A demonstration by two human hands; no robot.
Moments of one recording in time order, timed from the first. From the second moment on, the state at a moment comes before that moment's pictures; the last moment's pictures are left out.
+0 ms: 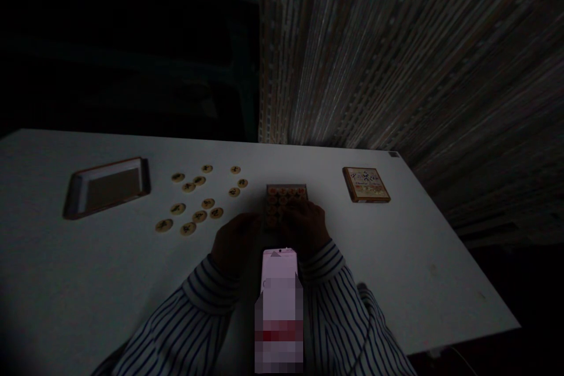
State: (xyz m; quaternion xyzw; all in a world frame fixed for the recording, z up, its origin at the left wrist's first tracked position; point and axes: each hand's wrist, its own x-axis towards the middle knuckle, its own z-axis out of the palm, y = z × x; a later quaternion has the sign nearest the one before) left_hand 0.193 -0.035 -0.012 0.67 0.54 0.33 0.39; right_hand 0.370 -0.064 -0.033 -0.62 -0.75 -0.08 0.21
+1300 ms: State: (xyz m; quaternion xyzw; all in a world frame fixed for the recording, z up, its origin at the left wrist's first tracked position) left_hand 0.191 -0.033 -0.019 0.68 0.53 0.32 0.39; right_hand 0.387 -0.071 -0.032 -0.64 -0.73 -0.10 0.21
